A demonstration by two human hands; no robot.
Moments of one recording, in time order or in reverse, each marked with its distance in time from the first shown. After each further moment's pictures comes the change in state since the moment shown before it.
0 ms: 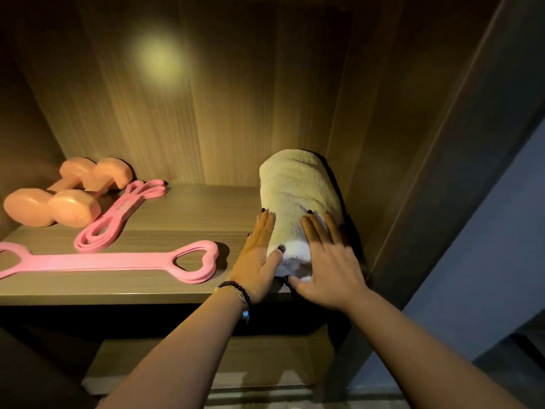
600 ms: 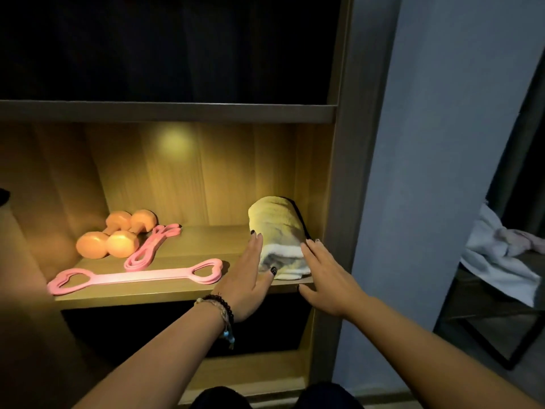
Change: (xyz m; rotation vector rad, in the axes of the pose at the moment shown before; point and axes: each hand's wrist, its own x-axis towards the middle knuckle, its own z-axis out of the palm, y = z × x) left_hand -0.133 0.162 -0.062 0.351 -0.090 0.086; right_hand -0.152 -0.020 -0.114 0.178 0.036 -0.045
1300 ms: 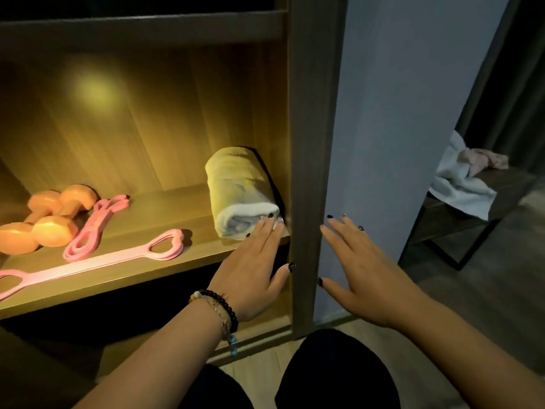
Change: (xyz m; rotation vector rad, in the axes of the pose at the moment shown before) left_hand 0.011 0.052 0.037 0.292 -0.235 0.205; right_hand -0.085 0.031 -0.024 -0.073 -0.070 0.188
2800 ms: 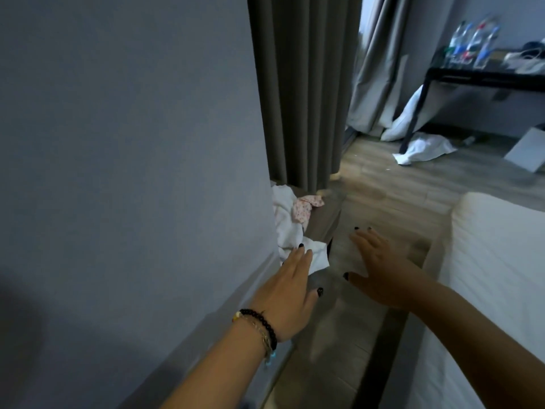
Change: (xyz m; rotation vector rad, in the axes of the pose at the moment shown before) left_hand 0.413 0.254 -0.147 -0.332 -0.452 0.624; right_hand 0.058 0.302 -0.331 0.117 -0.155 0.936
